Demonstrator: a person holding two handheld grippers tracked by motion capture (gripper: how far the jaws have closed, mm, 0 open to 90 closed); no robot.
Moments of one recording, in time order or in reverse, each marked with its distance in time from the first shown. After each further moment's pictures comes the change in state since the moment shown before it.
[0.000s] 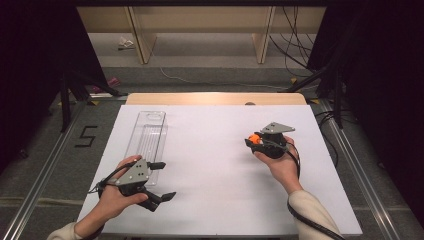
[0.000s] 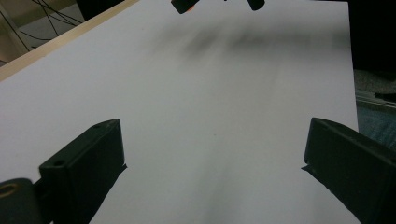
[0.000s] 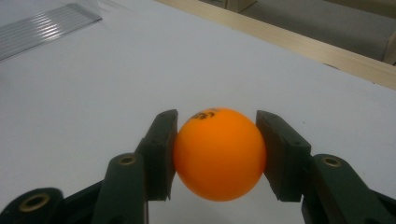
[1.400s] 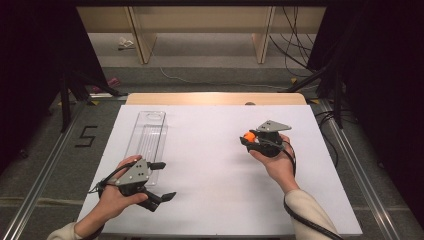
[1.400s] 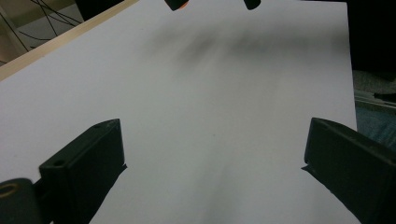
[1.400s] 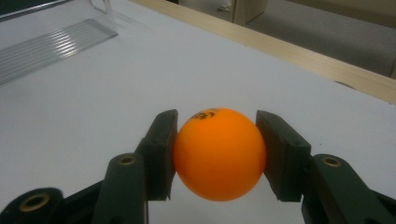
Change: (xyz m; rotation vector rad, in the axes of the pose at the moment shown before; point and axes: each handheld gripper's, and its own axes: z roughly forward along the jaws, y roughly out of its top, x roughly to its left) left arm 0.000 0.000 0.000 -0.001 -0.003 0.000; right arm 0.011 0.011 0.003 -0.033 0.028 -0.009
